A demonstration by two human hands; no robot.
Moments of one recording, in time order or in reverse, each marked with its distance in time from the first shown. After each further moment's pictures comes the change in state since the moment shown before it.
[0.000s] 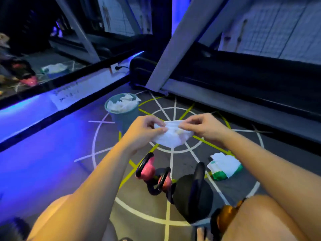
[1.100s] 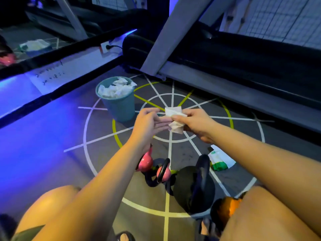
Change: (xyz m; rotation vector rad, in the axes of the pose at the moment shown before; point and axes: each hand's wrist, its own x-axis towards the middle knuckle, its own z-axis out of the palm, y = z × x) left_hand 0.028 -0.035 0.033 -0.709 0.173 -0.339; right_hand 0.055 0.032 0.047 0.197 0.171 0.276
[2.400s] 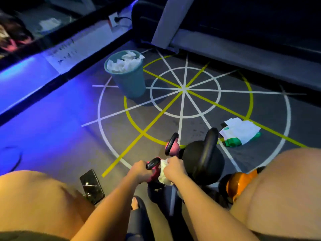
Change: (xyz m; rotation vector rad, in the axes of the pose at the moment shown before) left_hand -0.049 -0.222 -0.130 1.242 -0.077 -0.443; right_hand -0.083 0.197 0.112 -0.566 -0.084 0.402
